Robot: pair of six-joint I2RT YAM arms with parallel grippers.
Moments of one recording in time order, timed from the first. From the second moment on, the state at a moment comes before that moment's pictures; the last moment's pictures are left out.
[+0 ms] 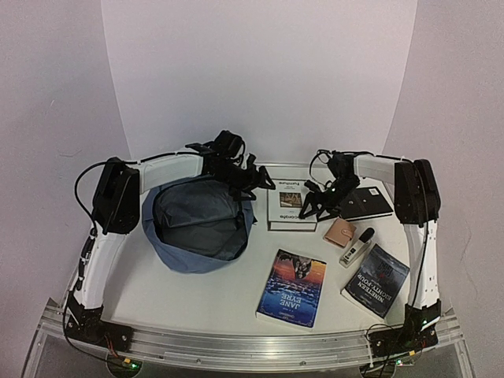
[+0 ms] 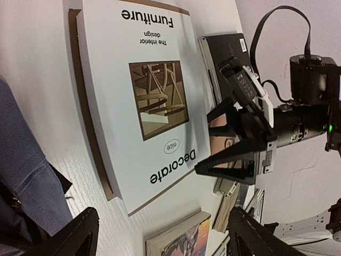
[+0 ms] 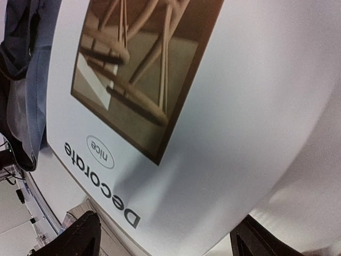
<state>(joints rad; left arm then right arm) -0.67 2.34 2.07 -0.52 0.52 -0.73 0.26 2.31 1.84 -0.98 -0.62 -0.09</state>
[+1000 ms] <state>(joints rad) -0.67 2.51 2.17 -0.50 0.59 -0.87 0.27 2.31 1.83 -0.92 -0.72 0.00</state>
